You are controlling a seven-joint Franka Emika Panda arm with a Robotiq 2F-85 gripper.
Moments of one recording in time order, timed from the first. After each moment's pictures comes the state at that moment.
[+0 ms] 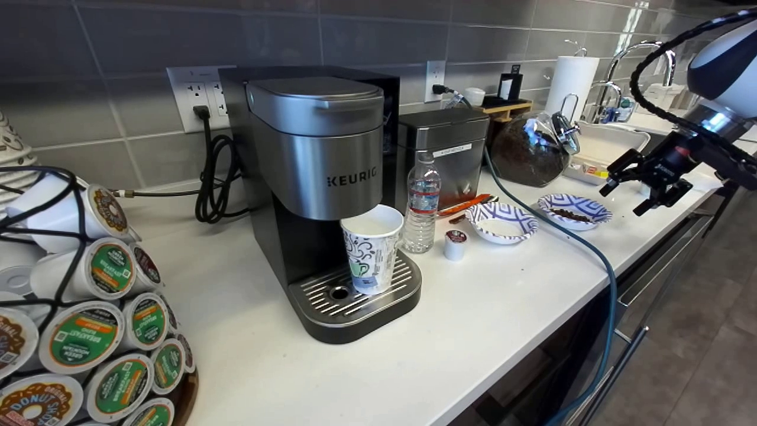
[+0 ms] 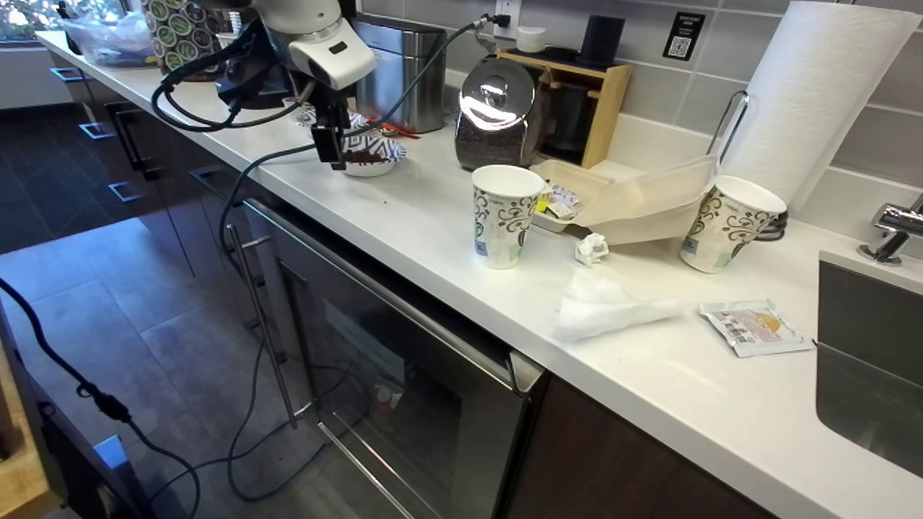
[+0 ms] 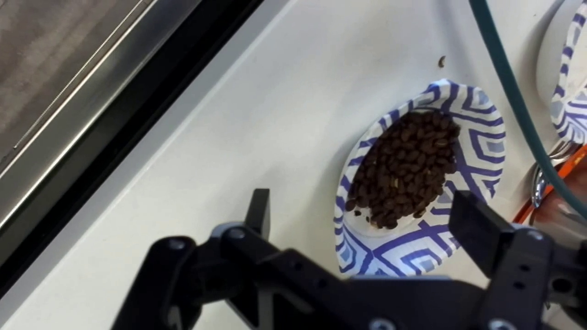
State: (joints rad) arm -0.07 0.14 -0.28 -2.30 0.81 2.54 -0.26
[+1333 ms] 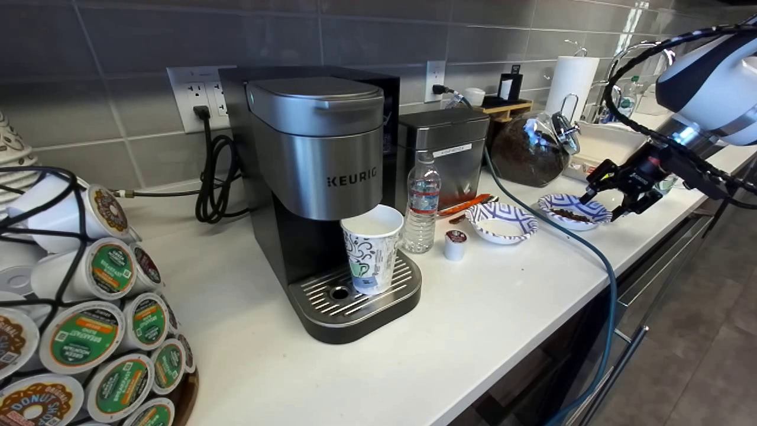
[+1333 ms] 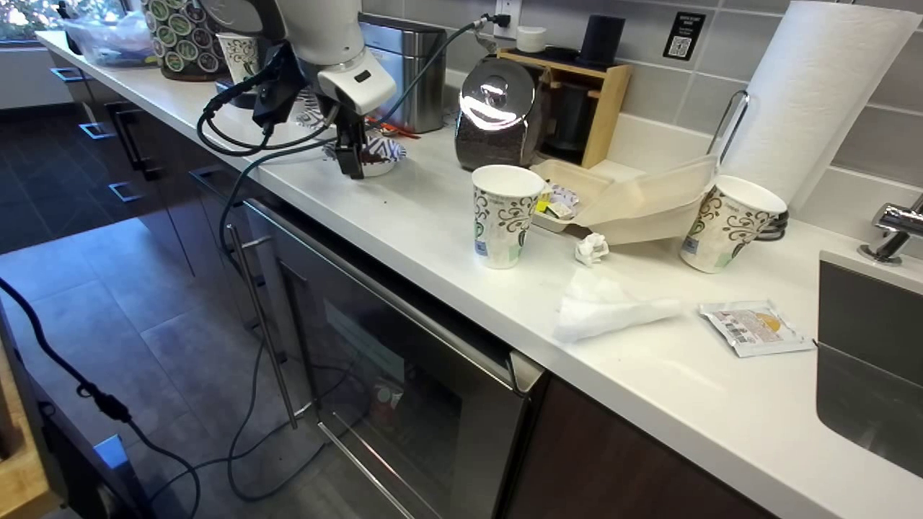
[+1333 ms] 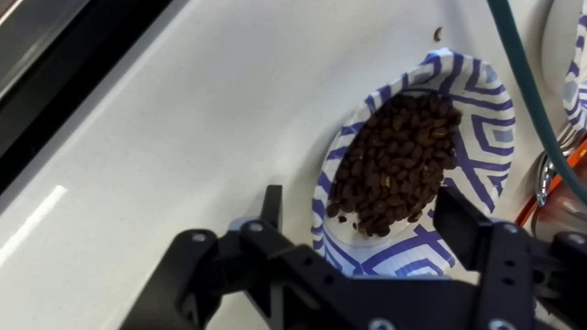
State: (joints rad) arm -0.20 0.27 -0.13 -2.20 0.89 2.56 -0.31
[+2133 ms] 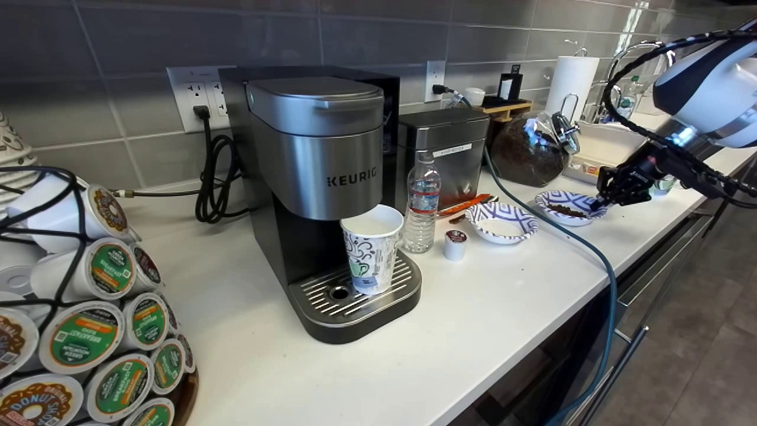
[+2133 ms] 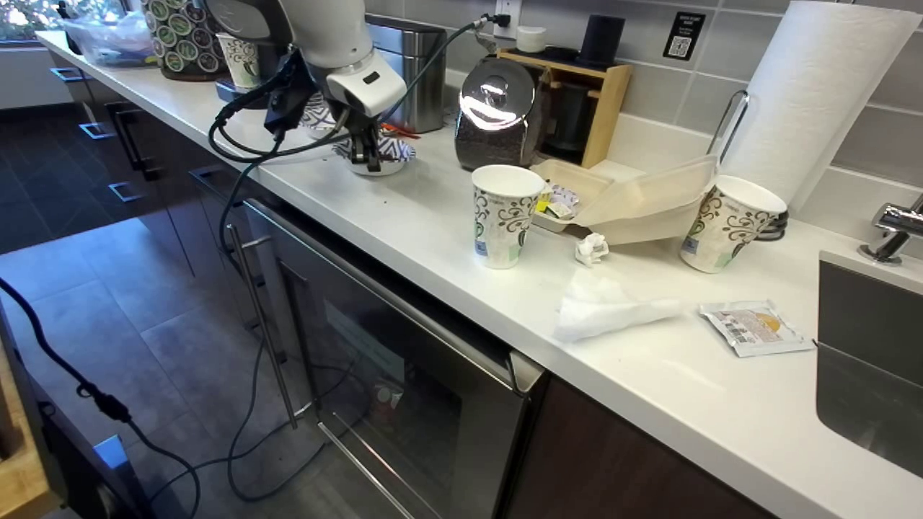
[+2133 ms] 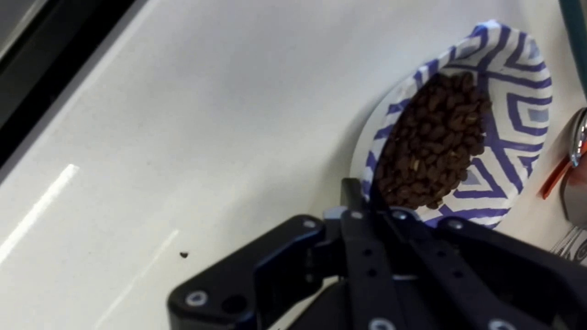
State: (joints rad) arm -0.22 0.30 -0.12 -2.17 0.89 2.63 -0.31
